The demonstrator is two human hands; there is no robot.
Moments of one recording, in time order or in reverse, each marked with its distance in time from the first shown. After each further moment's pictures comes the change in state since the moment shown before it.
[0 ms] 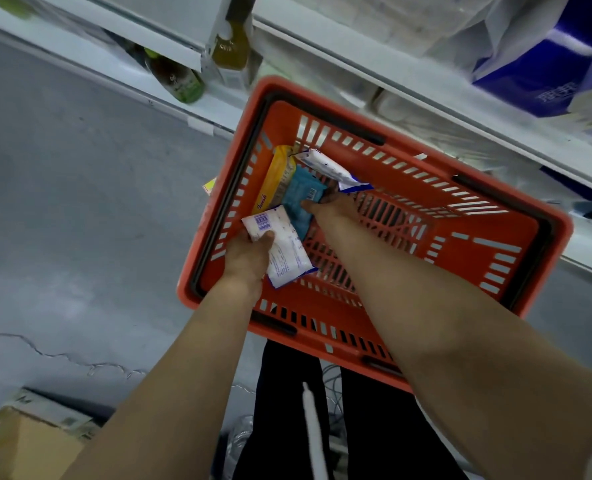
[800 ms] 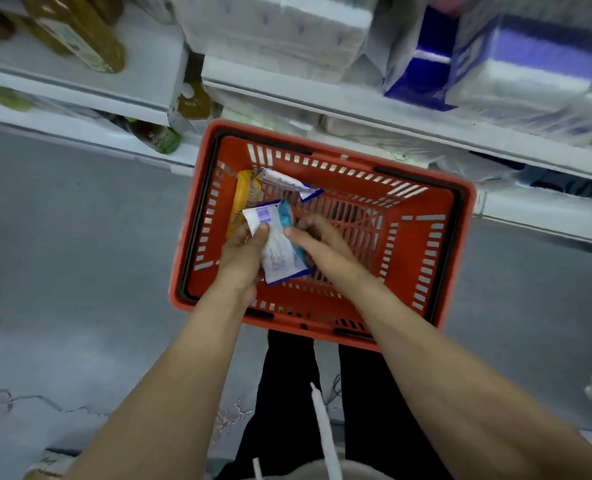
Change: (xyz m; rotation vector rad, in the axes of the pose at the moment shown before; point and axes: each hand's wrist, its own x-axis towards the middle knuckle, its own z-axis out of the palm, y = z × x) left_hand -0.063 0.020 0.016 -0.086 -0.287 0.183; right_hand -0.142 0.024 -0.083 0.345 -0.244 -0.346
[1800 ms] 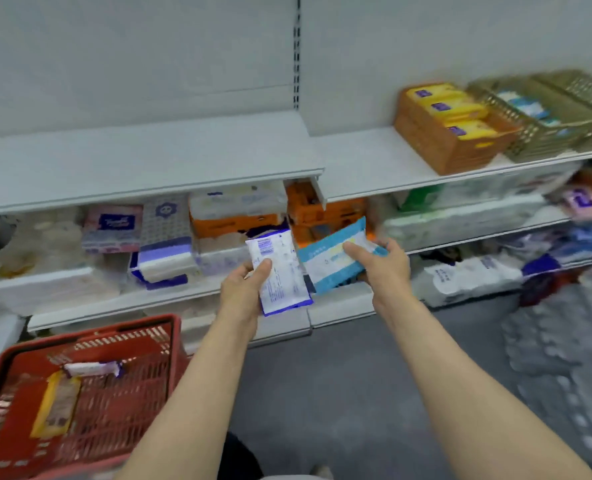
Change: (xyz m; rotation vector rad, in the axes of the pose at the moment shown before) left_hand -0.316 -0.092 0.465 0.129 -0.503 0.441; right_hand -0.380 -0.014 -0.527 0.626 0.808 -0.504
